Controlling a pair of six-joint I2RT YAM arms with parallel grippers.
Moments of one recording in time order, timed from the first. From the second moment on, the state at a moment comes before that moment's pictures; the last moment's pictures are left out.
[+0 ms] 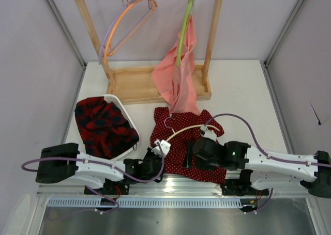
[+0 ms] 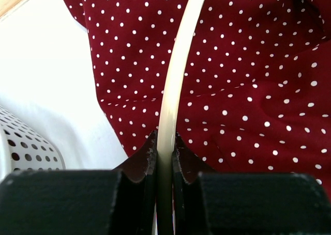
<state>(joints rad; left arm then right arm) -1.45 1.22 0.34 0.14 -0.91 -0.39 1.26 0.99 0.80 -0.81 0.16 1.24</state>
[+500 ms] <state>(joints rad) -1.45 1.28 0.35 0.19 -0.94 -0.40 1.71 1.11 0.50 -0.30 0.65 1.93</state>
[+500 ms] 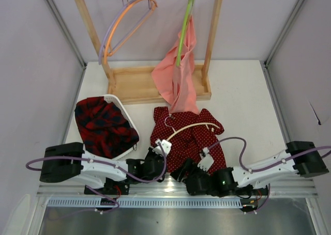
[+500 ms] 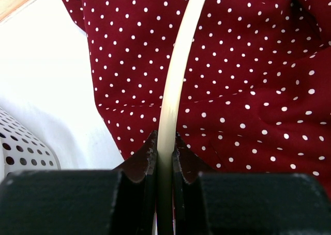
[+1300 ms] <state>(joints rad) -1.45 1.25 0.31 0.25 -0.95 -0.39 1.75 1.47 0.62 -0.40 0.99 2.04</state>
